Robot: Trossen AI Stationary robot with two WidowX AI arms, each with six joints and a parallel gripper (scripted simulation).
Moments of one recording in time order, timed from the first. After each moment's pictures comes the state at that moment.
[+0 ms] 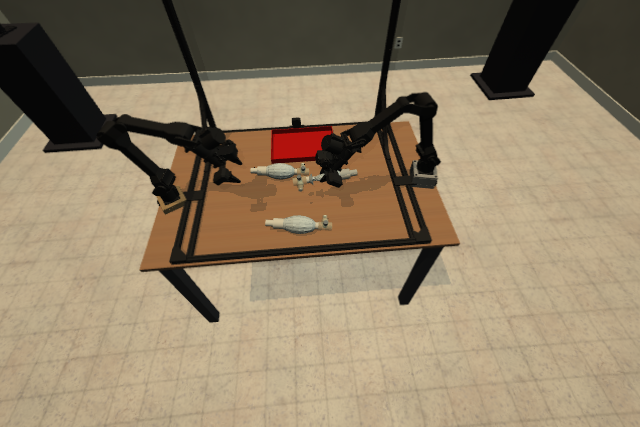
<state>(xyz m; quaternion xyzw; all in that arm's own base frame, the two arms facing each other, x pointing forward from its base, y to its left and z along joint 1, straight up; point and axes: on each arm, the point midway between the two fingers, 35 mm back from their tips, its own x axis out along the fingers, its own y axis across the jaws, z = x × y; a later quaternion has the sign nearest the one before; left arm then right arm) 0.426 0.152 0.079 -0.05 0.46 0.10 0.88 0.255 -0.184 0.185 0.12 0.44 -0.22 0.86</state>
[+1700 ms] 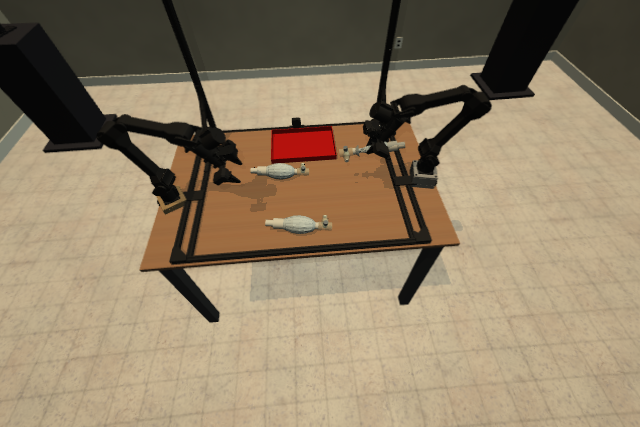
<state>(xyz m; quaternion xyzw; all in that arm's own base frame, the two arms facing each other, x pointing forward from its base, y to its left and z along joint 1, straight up) 0.249 0.040 0.148 -0.03 0.50 0.05 0.86 0.255 -0.183 0.185 0.12 0.44 -0.22 0.86</state>
